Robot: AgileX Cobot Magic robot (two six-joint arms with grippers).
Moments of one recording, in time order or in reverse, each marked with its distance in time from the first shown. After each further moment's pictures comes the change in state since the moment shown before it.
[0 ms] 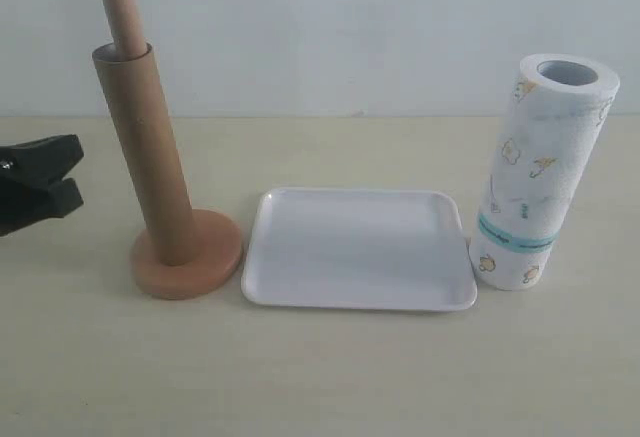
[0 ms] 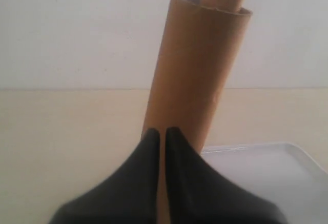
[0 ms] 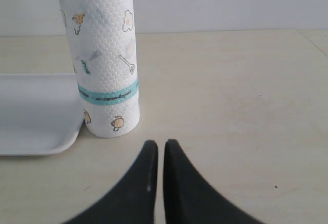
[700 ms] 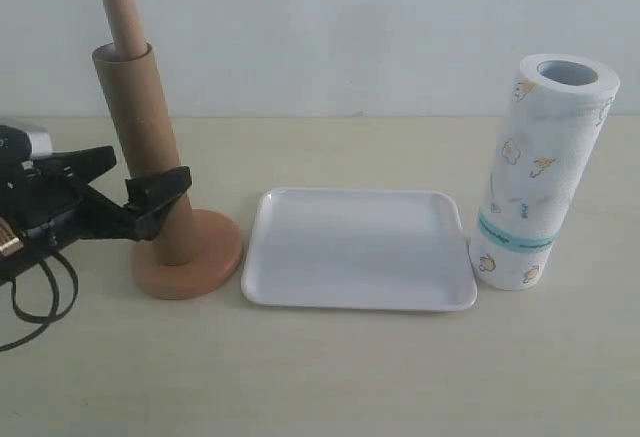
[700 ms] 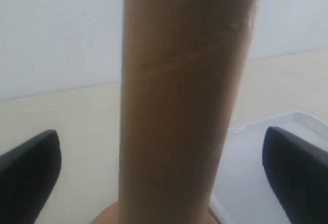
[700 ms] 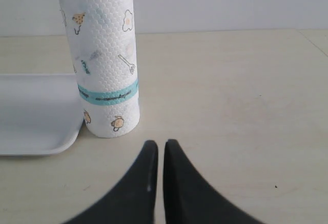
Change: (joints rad) left arm 0.000 0.494 -0.169 0.077 -0.334 0.202; right arm 0.000 0.000 0.000 0.000 0.000 0.000
